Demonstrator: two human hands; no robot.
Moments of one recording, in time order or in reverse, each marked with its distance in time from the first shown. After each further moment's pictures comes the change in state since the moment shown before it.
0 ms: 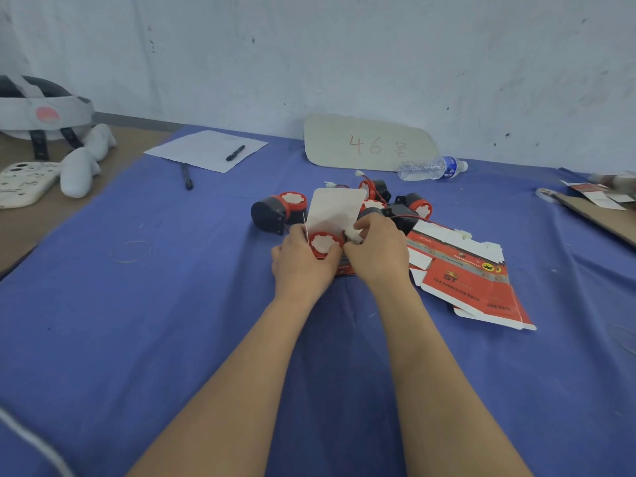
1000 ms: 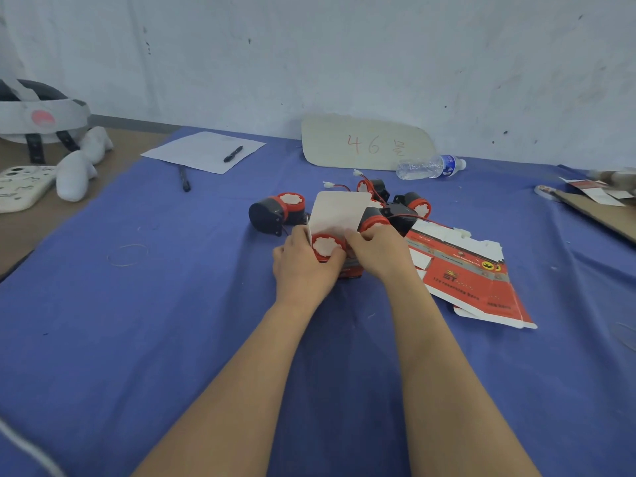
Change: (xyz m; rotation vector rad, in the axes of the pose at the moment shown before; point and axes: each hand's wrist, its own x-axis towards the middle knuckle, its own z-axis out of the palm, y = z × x) left_hand -0.004 0.002 0.002 0.005 -0.008 0.022; right_hand 0.012 0.011 -0.002 0.086 -0.166 0.095
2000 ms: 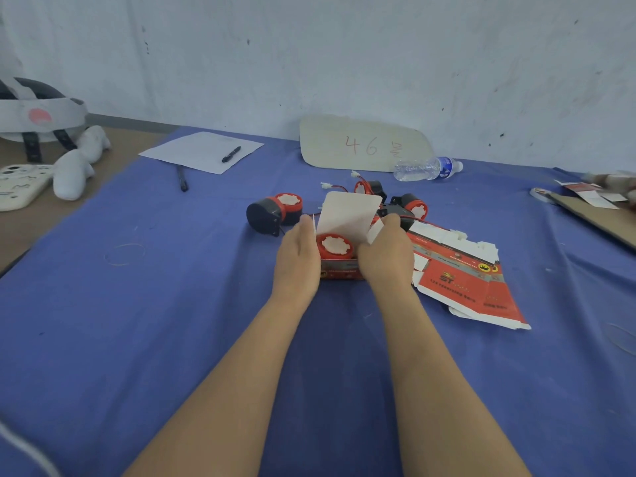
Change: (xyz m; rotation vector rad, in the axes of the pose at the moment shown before) left_hand 0.002 0.009 -0.004 -0.362 -0.052 -0.091; right_hand -0.002 0.006 0.006 0.015 0.230 0.065
